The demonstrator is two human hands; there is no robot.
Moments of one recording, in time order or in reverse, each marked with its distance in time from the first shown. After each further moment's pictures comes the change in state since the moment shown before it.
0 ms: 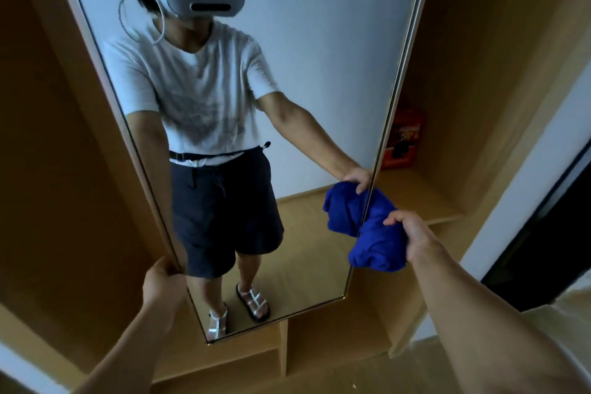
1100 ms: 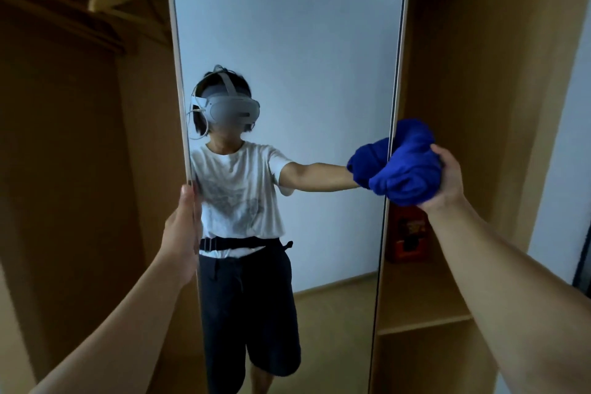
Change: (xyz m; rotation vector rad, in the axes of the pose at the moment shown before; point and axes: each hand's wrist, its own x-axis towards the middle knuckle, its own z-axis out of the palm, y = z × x) left_hand -0.010 0.208 -0.072 -0.635 -0.290 0.373; right_hand -0.112 -0.213 0.060 0.529 -0.537 -0.602
